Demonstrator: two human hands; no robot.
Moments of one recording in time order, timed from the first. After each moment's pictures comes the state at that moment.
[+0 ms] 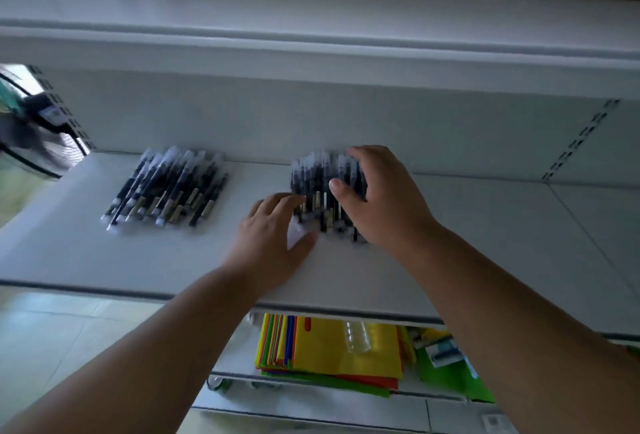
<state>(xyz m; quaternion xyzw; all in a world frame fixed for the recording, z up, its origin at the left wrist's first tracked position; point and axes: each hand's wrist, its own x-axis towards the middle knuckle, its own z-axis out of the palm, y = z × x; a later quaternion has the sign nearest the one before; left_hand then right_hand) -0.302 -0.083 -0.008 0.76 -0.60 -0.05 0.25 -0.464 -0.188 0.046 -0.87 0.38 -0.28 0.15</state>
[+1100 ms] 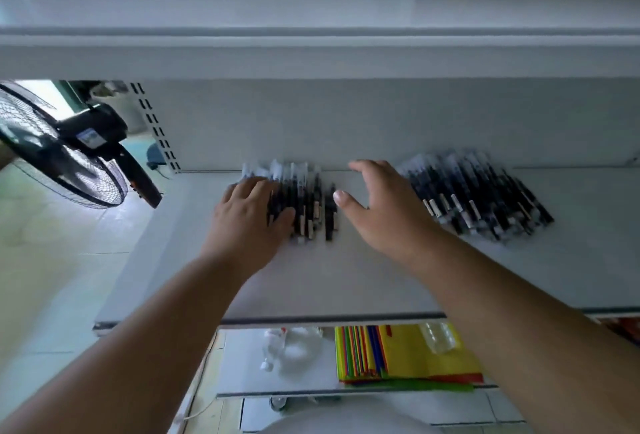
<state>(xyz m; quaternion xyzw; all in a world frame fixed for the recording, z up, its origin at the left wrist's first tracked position) -0.075 -0.024 0.005 0.78 -0.58 -0.01 0.24 -0.272 -0.108 0.033 -0.85 0.44 -0.24 0.17</state>
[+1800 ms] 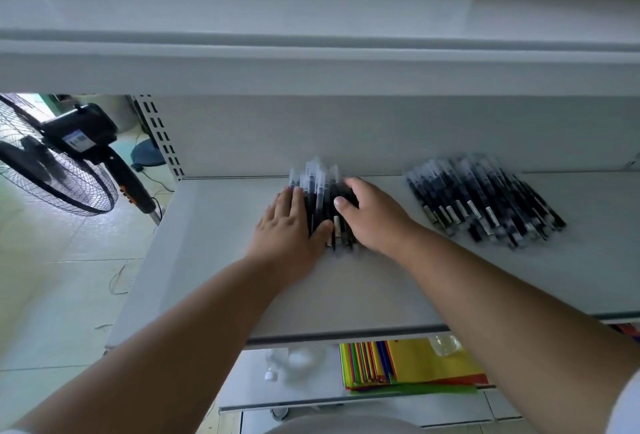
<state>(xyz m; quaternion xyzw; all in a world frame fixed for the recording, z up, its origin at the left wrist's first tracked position) -0.080 -0.049 -0.013 0.77 -0.60 -0.15 0.15 -0.223 -0.127 0.010 -0.80 0.51 -0.14 0.29</state>
